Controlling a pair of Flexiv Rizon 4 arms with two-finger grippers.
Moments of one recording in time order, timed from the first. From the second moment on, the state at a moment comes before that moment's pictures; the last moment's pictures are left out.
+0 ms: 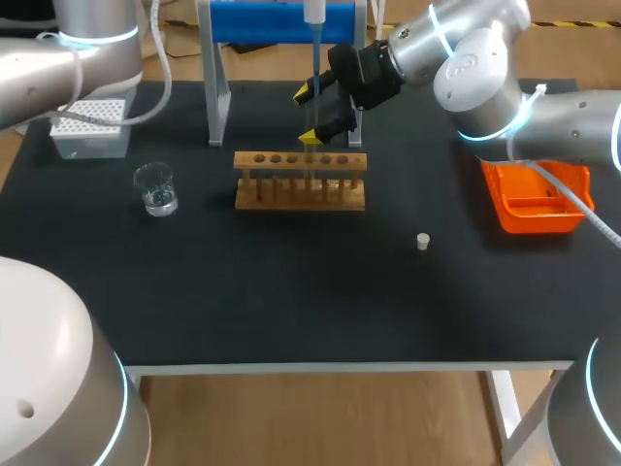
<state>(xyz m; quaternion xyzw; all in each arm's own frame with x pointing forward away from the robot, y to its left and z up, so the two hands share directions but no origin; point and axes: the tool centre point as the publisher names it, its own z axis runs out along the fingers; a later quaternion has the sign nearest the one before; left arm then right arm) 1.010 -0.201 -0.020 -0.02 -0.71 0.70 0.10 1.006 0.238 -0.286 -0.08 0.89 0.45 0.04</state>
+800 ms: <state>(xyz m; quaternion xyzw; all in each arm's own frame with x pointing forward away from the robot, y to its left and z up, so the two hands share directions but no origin) 0.996 -0.187 -0.028 0.01 -0.71 0.70 0.05 1.006 0.238 -0.286 -0.08 0.89 0.45 0.04</state>
